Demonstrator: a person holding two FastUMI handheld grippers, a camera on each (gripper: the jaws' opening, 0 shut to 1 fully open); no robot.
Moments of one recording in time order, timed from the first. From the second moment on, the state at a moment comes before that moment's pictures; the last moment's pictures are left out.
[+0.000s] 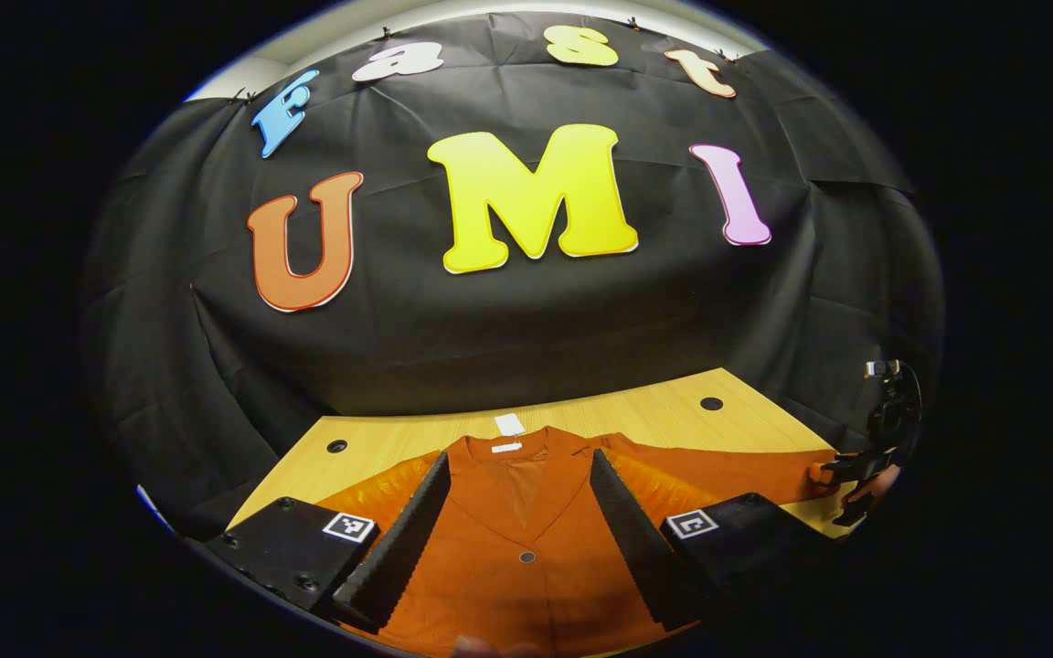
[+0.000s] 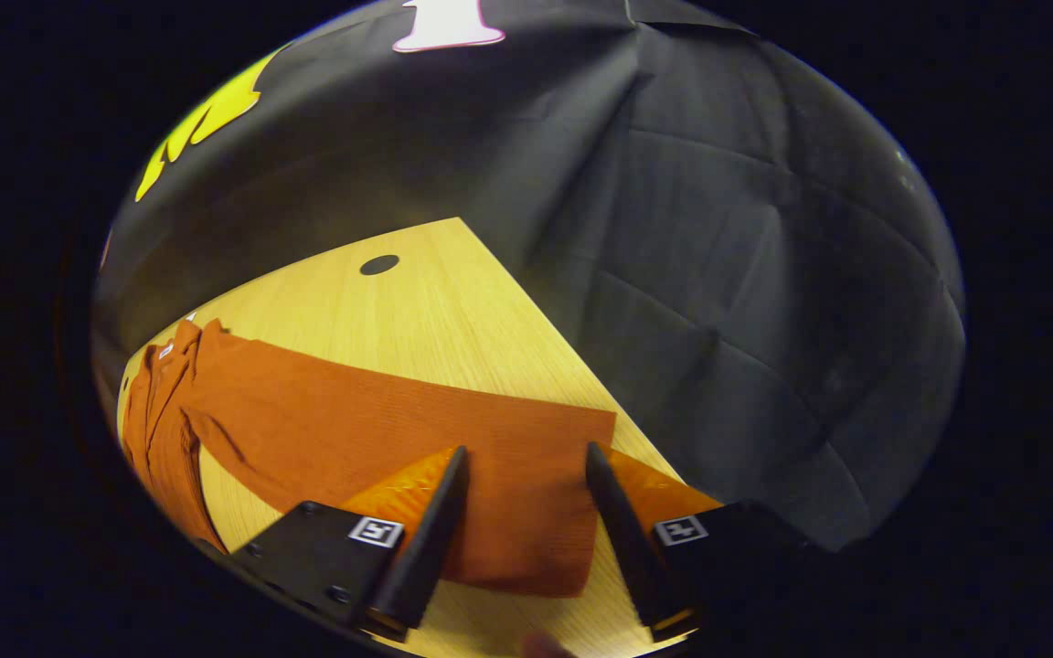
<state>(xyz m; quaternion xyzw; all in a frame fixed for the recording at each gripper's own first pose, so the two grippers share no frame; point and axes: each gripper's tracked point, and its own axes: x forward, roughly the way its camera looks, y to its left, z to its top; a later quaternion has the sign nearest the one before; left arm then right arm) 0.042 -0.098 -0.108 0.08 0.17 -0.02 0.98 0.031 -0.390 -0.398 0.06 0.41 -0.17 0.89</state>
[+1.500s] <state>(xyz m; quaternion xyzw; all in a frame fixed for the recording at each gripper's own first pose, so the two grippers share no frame) 0.007 0.173 -0.064 0.04 0.07 0.12 0.99 0.210 -0.055 -0.144 -0.01 0.26 -0.07 0.96</state>
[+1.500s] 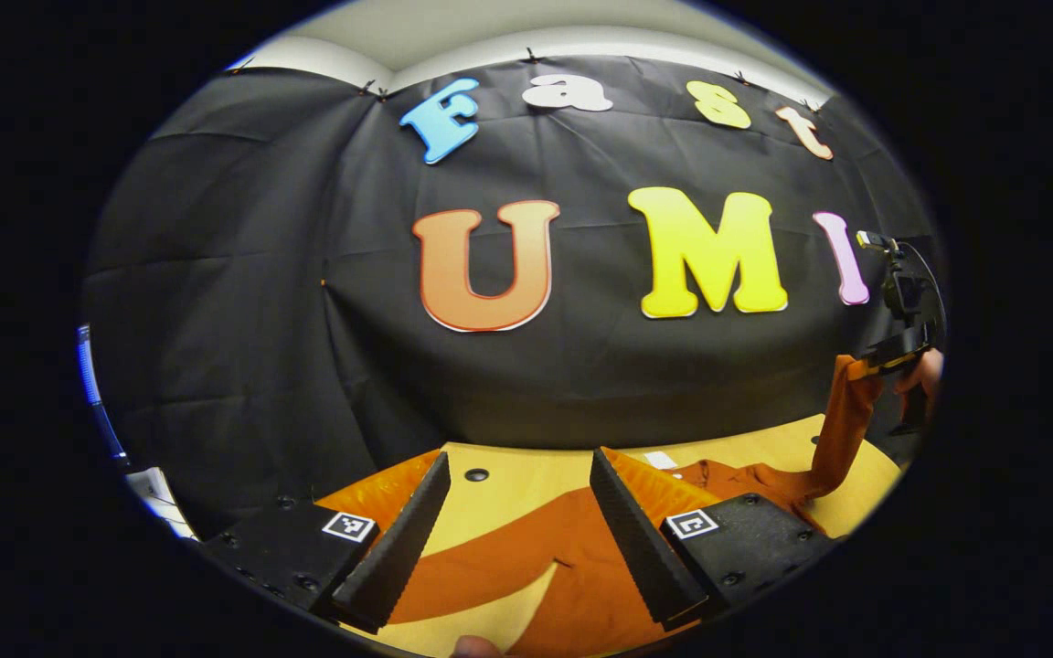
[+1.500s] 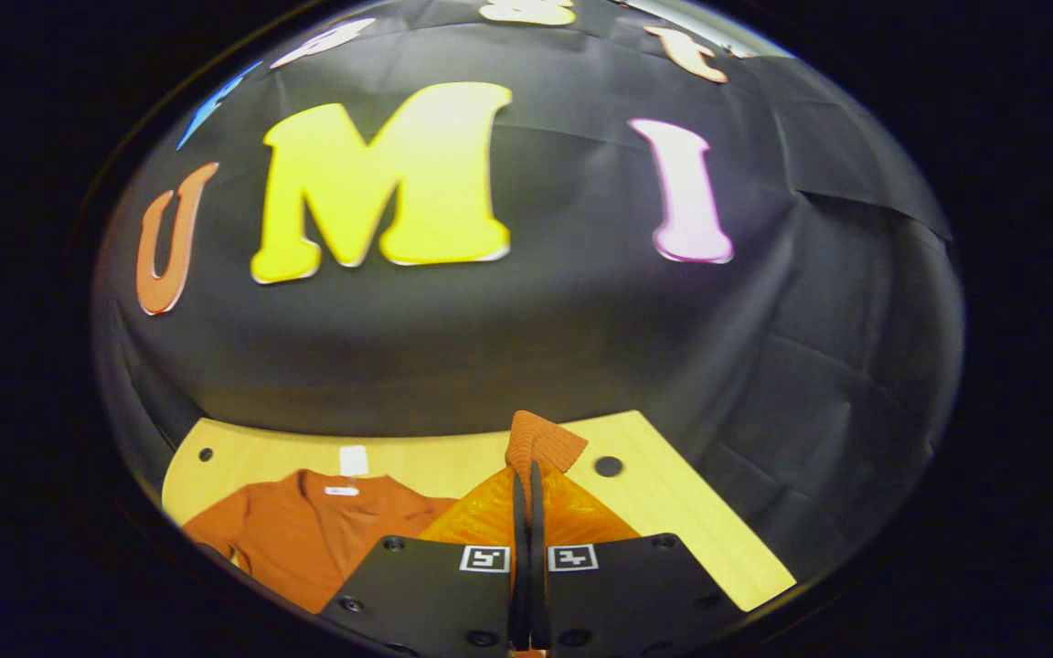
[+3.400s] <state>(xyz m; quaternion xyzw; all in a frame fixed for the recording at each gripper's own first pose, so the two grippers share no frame) -0.082 0.343 -0.115 0.01 0.13 0.25 0.96 0.184 0.298 -0.279 -0.01 0.30 0.18 0.94</state>
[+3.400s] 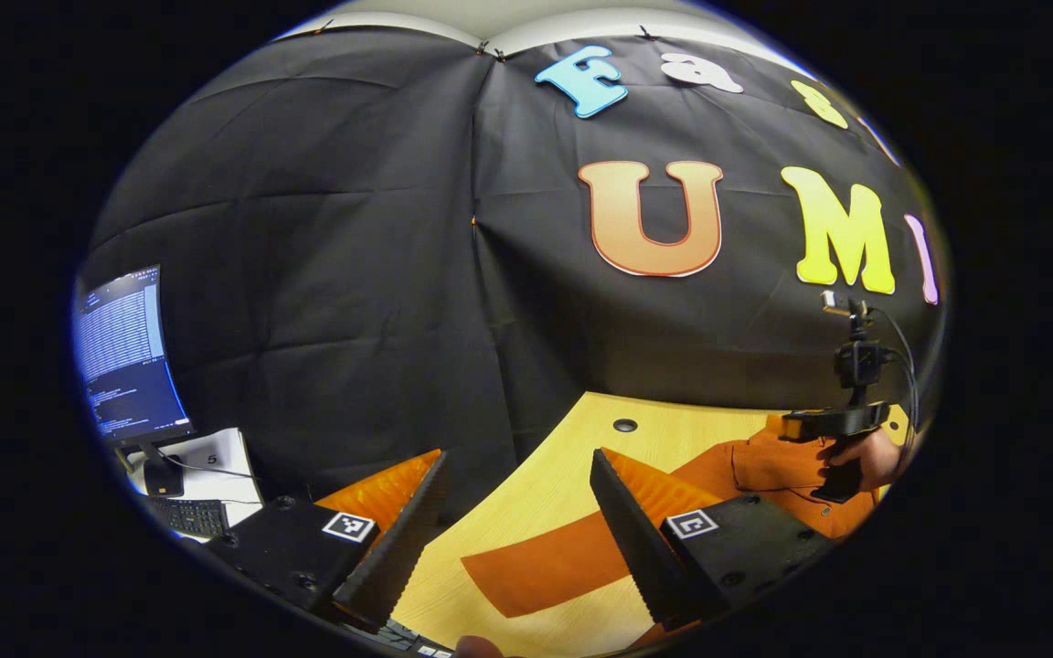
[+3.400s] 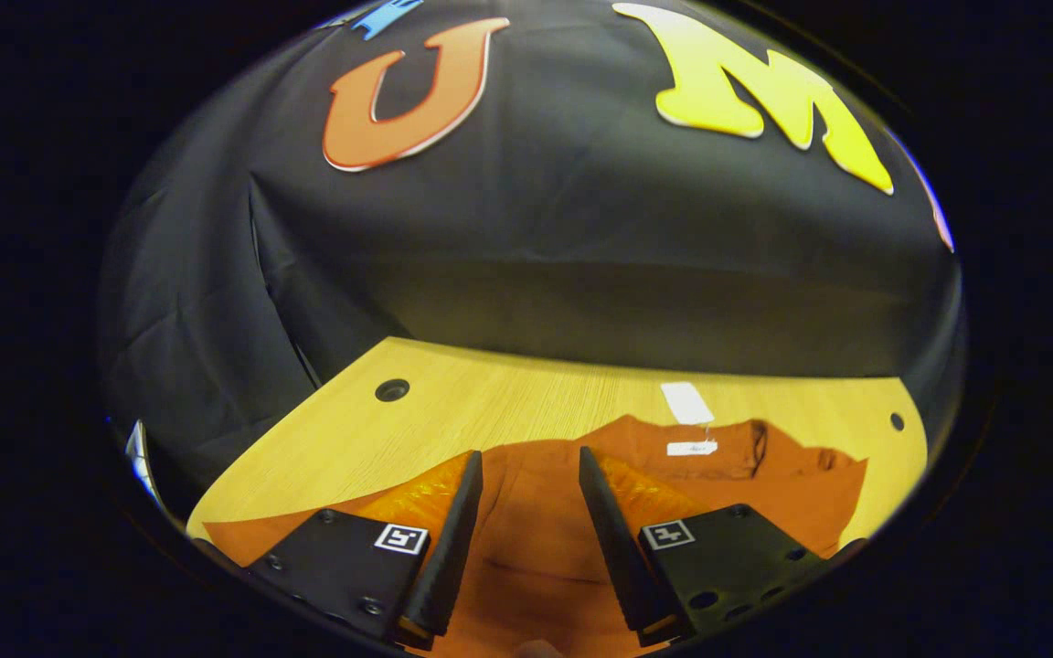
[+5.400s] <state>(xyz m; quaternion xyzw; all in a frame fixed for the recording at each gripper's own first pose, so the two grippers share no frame) -0.094 0.384 -0.372 -0.07 0.34 0.24 0.91 0.010 0.118 -0.125 -0.03 0.19 0.08 0.98</state>
